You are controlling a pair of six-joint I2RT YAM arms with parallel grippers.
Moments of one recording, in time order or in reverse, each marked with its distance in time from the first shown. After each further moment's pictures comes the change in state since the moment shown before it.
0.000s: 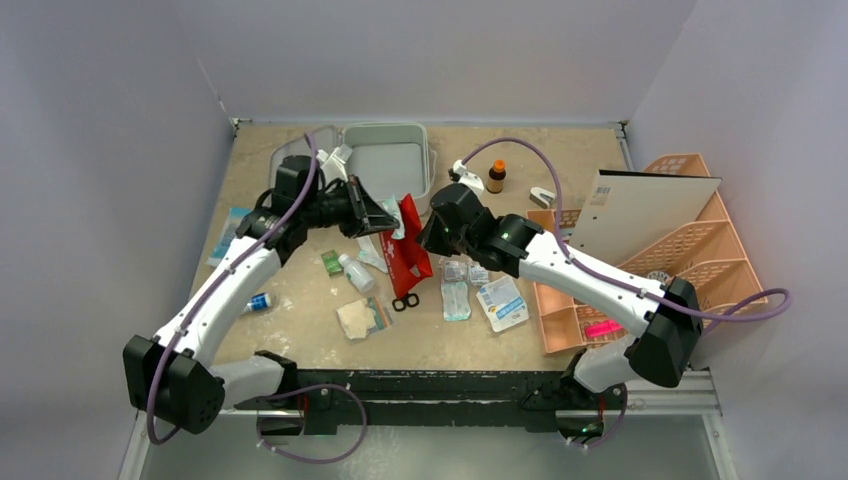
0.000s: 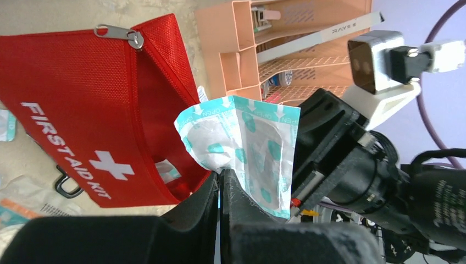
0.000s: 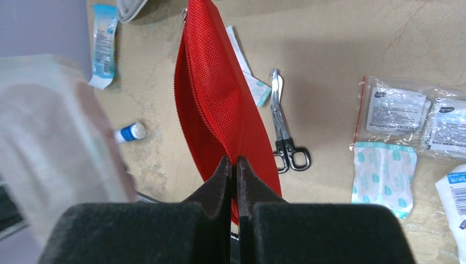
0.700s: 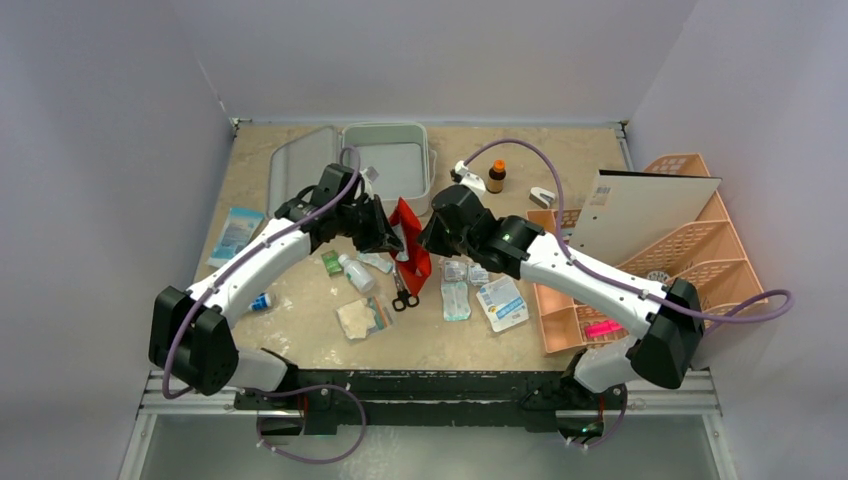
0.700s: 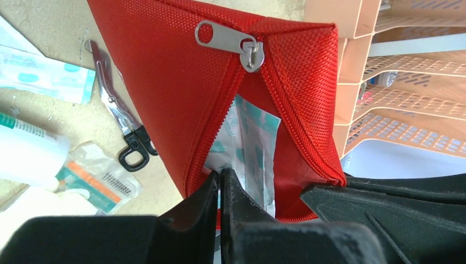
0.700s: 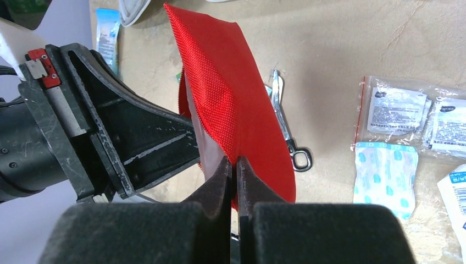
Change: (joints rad) left arm -0.135 0.206 0.029 -0.150 -0.232 0.079; right arm 0.001 -0.011 -0.011 0.016 0.010 0.017
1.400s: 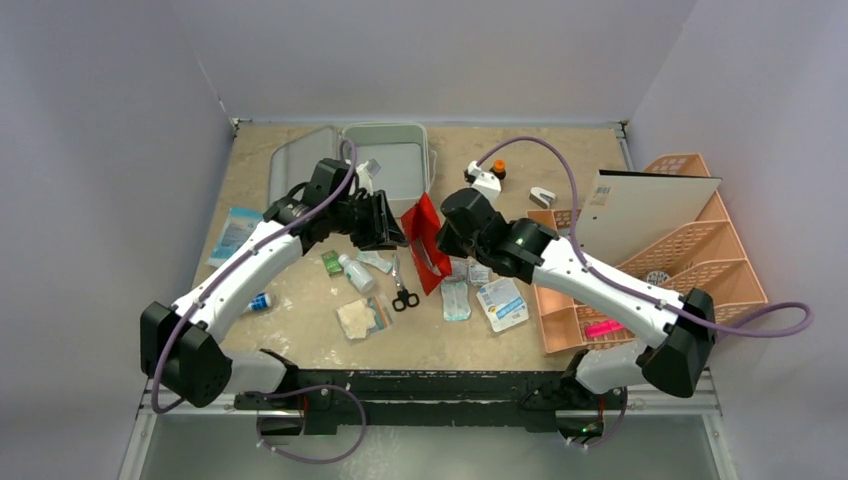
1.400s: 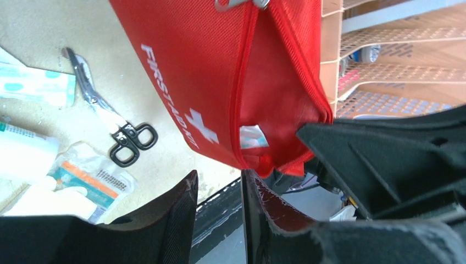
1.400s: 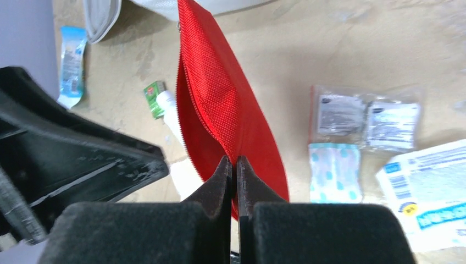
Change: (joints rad) left arm -0.014 -0.042 0.060 -0.067 0.016 0.069; right arm 0.001 -0.050 -0.013 -0.076 0.101 -0.042
